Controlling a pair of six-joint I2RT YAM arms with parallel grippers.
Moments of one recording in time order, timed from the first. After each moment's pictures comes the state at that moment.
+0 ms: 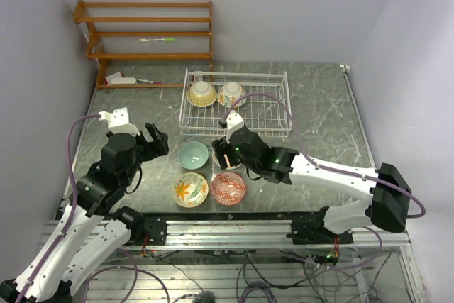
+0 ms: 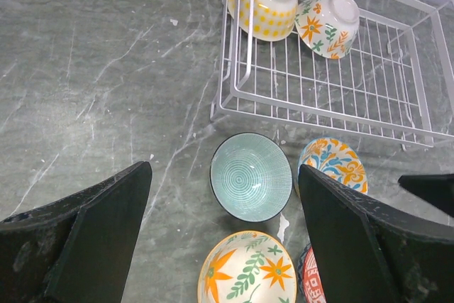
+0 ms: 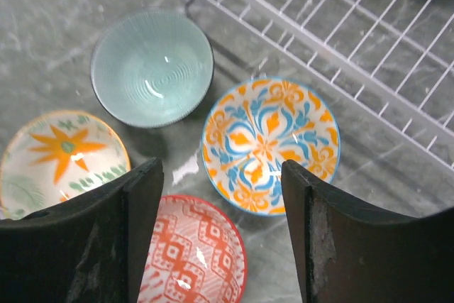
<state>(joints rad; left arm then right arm) -0.52 0.56 0.79 -0.61 -0.39 -0.53 1.06 1.36 0.97 -0.15 0.35 0.26</state>
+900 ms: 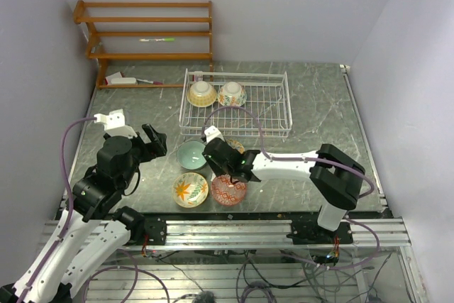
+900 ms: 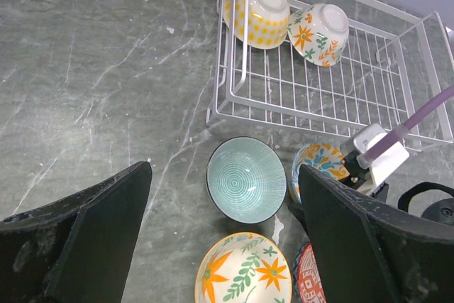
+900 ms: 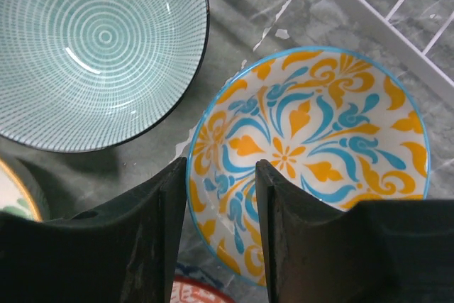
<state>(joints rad) -0.52 0.52 0.79 -0.61 -0.39 -0.53 1.10 1.73 1.00 -0.11 0.38 0.25</state>
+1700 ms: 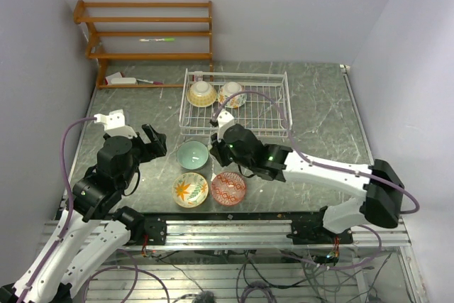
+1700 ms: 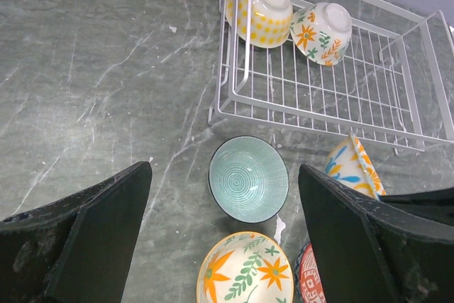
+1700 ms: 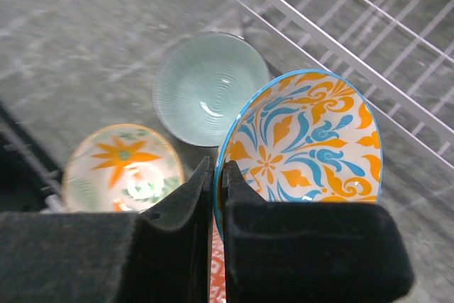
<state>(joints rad) -0.52 0.52 0.79 -0.62 -0.39 -0.53 1.10 1.46 1.03 -0.14 0.28 0.28</state>
